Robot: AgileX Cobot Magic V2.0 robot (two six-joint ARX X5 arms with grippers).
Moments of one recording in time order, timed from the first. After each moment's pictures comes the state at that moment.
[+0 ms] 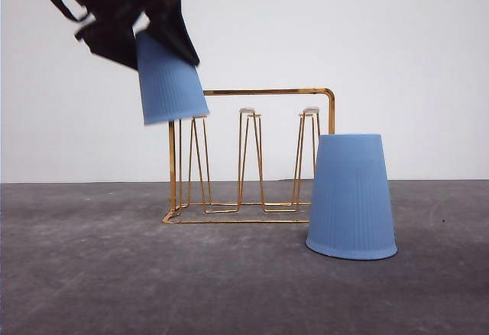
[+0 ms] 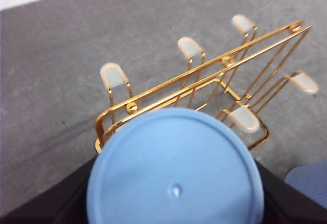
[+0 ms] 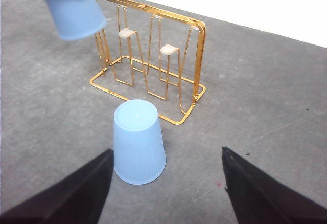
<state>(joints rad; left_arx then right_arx) -0.40 1.53 1.26 -0.32 0.21 0.06 0.20 0.34 0.64 -0.65 -0.31 -0.10</state>
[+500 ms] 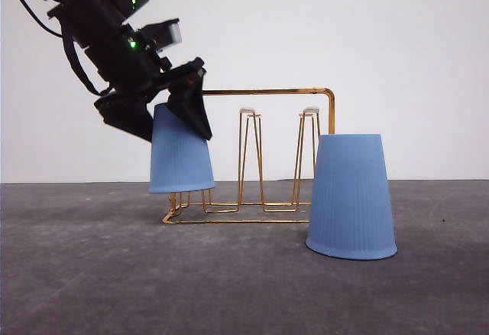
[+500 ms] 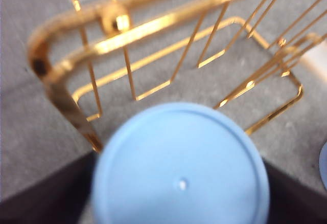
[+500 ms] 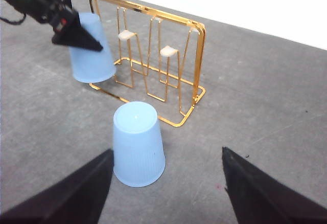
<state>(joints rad) -0.41 1.73 1.26 -0.31 0.21 0.06 0.20 0.34 0.64 -0.64 -0.31 -0.10</state>
